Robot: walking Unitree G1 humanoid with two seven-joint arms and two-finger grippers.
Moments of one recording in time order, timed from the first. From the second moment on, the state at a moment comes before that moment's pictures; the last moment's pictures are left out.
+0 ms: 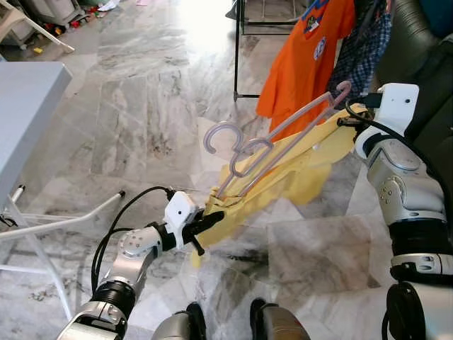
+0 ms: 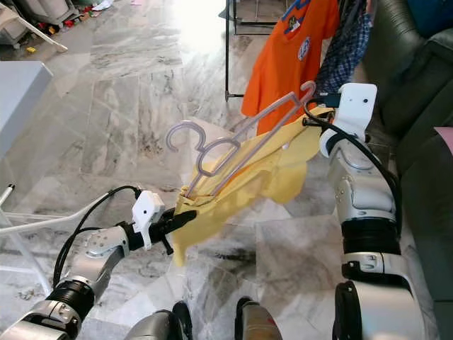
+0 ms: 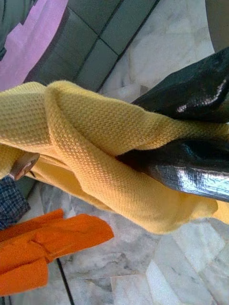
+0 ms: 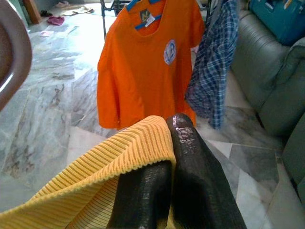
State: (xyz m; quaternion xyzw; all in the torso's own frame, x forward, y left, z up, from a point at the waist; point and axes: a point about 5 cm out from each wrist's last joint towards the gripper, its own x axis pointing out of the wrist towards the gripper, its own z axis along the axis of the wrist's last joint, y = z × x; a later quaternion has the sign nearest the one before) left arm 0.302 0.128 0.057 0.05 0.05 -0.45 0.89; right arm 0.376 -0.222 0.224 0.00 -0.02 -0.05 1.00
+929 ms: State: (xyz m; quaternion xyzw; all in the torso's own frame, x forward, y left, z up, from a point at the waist) left arm 0.289 0.134 0.047 0.13 0.04 -0.48 0.87; right arm 0.386 -0.208 0.231 -0.05 -0.01 -0.02 1.00
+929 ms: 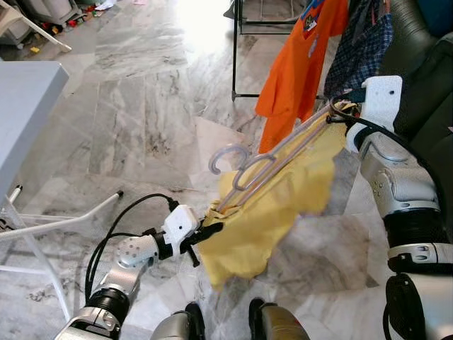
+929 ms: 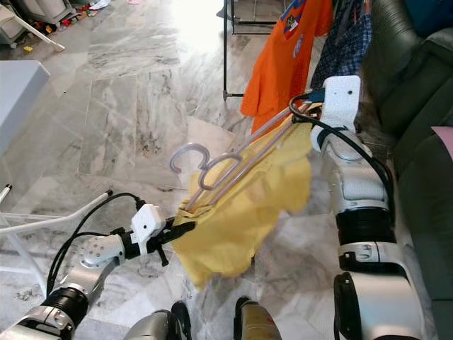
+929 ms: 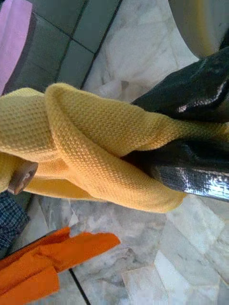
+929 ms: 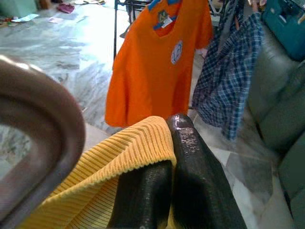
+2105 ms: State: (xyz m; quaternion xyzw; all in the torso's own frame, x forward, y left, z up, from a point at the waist) left arm 0.298 0.148 0.031 0.16 0.11 -0.37 0.91; right arm 0.351 -0.209 0.180 -0.17 0.01 -0.02 0.99
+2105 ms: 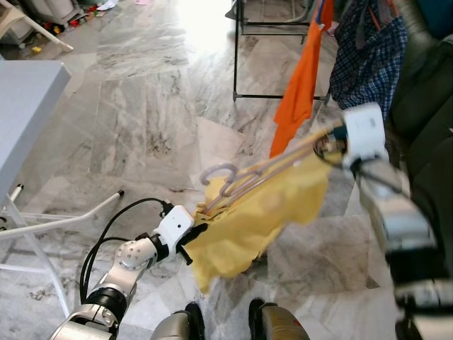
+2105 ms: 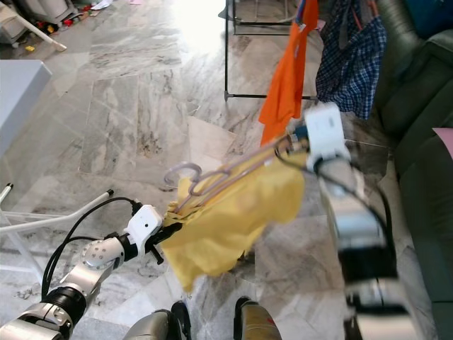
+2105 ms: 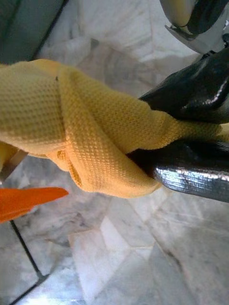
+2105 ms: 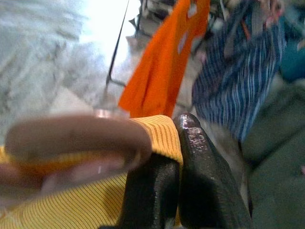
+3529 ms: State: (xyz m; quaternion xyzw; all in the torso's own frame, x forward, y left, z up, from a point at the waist) left arm 0.314 0.166 0.043 0.21 0.13 -0.36 0.90; right arm 0.293 -0.178 0.079 -0.17 0.20 0.22 0.94
